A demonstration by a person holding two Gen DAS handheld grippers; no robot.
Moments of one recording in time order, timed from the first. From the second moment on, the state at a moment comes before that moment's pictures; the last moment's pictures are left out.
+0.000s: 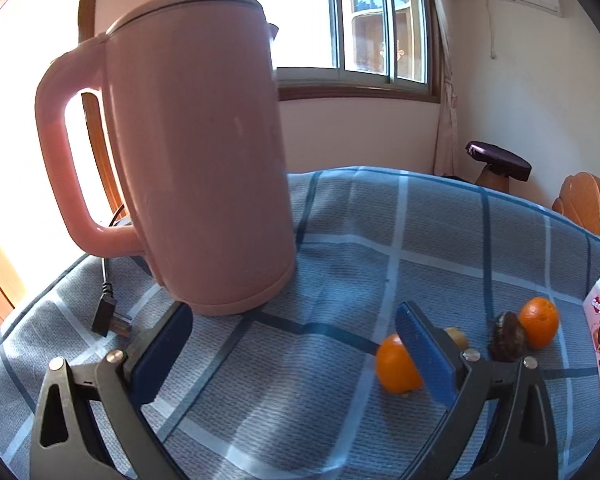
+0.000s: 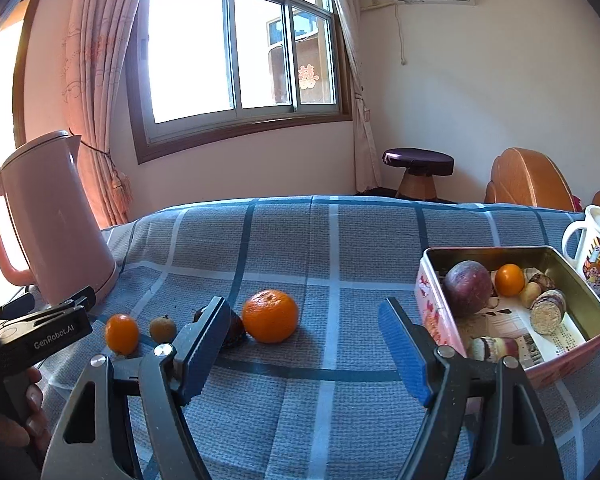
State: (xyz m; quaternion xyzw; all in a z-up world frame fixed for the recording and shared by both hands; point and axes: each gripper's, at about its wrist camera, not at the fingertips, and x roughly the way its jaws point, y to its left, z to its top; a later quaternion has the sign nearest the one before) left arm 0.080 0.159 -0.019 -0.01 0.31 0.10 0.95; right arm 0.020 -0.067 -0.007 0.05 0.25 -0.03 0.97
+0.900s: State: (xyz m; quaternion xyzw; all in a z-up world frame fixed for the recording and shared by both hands) left arm 0.108 0.115 -0.042 0.05 0.38 0.00 0.92; right arm 0.114 -0.080 -0.046 0.13 0.40 0.03 0.91
